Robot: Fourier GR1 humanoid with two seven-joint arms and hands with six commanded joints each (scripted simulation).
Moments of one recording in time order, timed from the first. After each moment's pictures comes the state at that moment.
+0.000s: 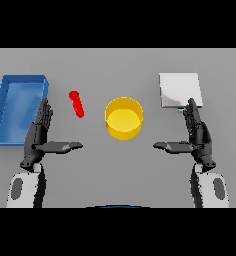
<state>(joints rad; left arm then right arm) 0.00 0.00 0.00 -1.57 0.00 0.00 0.00 0.00 0.00 0.00 -1.57 0.00 0.00 0.00</state>
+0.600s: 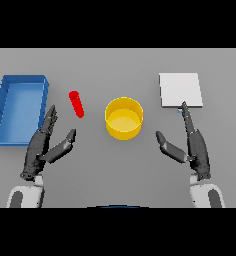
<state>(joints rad) 0.12 0.05 -0.14 -1.78 -0.16 -0.01 0.06 0.11 -0.05 0.15 -1.72 0.30 -0.08 -0.09</state>
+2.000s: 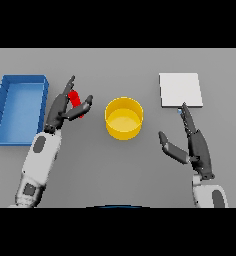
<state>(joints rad) -0.46 0.04 0.01 -1.01 -0.20 0.04 -0.05 0.12 -0.05 0.14 -1.74 0.21 -0.02 -0.09</state>
